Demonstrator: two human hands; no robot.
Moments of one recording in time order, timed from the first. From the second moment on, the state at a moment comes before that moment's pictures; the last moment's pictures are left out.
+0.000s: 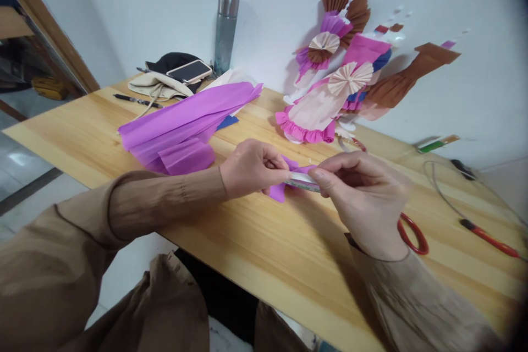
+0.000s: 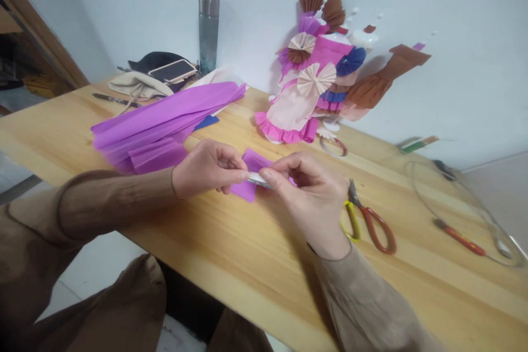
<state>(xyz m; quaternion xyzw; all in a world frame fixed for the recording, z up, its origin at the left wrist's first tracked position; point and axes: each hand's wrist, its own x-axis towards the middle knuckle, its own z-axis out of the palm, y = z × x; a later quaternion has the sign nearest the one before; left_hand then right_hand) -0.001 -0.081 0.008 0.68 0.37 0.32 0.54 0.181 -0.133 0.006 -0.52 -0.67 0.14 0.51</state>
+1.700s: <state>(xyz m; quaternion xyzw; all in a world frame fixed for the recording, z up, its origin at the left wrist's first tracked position) -0.021 -0.031 0.012 0.40 0.26 0.52 0.71 0.272 -0.068 -0.029 -0.67 -0.68 0.12 0.26</state>
